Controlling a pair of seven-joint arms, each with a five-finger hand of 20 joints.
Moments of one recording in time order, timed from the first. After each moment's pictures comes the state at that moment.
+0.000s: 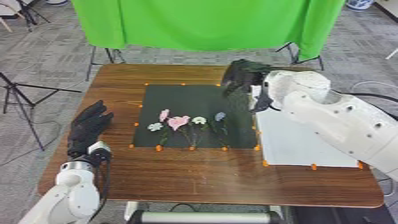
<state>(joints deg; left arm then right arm) 108.5 -54.5 -83.4 -100.1 32.9 16.7 22.9 -39.1 -45.0 28.0 -90.1 -102.6 -8.8 13.5</state>
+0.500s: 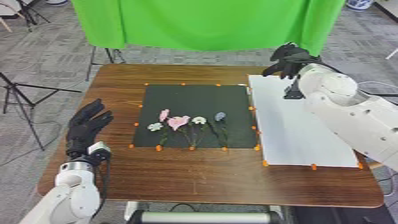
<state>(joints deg) 108.3 -54.4 -82.9 -99.7 35.5 18.1 25.7 -41.9 -41.0 32.2 -82.9 -110.4 0.5 24.2</state>
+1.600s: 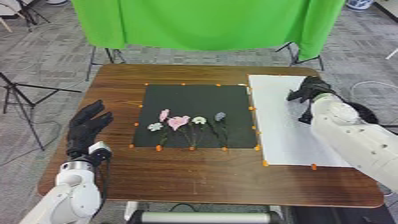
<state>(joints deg) 108.1 -54.6 -82.9 -99.7 36.0 18.7 24.4 -50.2 -42.9 33.7 -69.6 -107.0 10.3 29.0</state>
